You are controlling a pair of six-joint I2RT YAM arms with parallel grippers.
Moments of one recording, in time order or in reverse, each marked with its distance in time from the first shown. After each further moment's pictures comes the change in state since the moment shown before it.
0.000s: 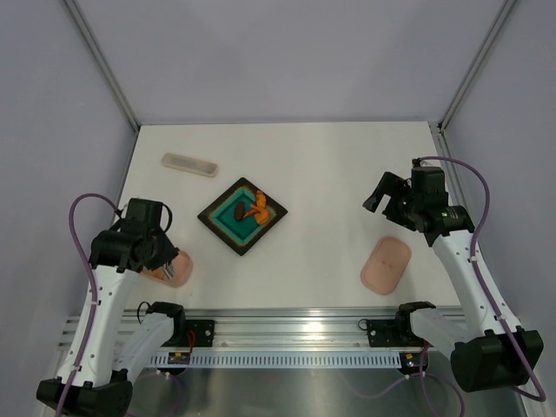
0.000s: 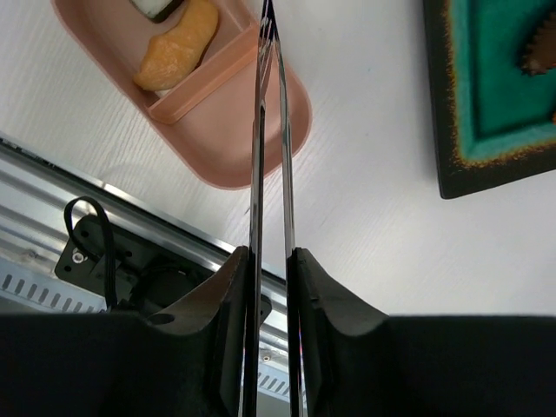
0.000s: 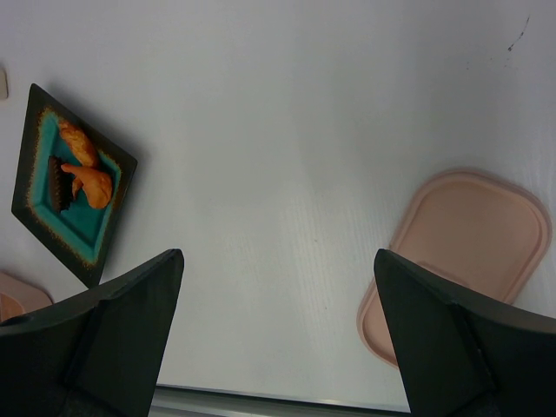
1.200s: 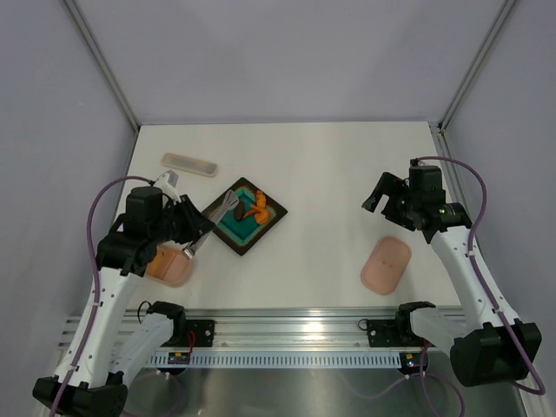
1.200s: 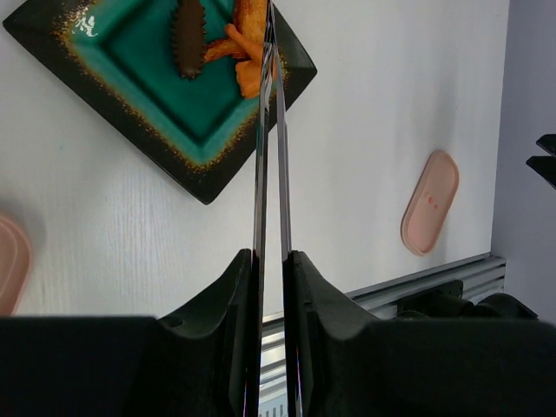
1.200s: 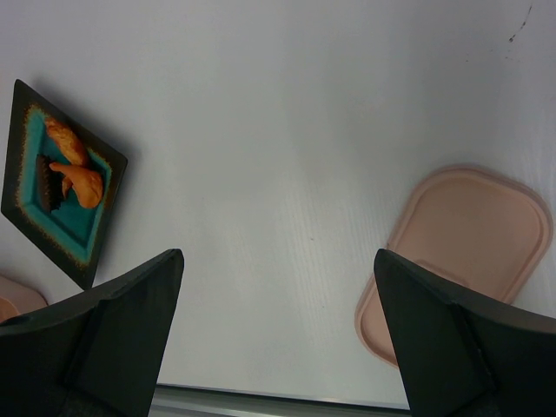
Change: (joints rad) left arm -0.058 -0.029 -0.050 0.470 0.514 0.126; right arm 0.000 0.031 0.000 0.000 0.001 0.000
